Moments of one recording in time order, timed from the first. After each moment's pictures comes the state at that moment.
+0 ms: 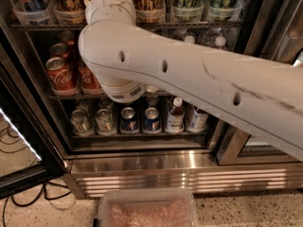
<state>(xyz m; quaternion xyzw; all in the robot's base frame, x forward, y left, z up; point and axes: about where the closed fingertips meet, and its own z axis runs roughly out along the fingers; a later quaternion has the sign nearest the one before) 0.658 0.085 1.075 -0.15 0.65 -0.05 0.75</state>
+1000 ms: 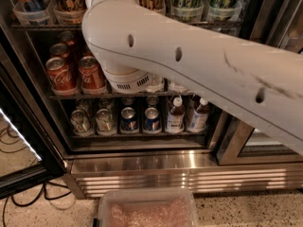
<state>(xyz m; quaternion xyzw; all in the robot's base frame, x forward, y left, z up) 0.646 0.080 1.110 -0.12 0.64 0.00 0.76</state>
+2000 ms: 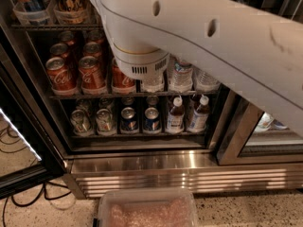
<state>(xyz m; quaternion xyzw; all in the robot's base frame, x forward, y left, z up) 0.635 0.081 1.127 -0.15 0.66 0.06 0.74</state>
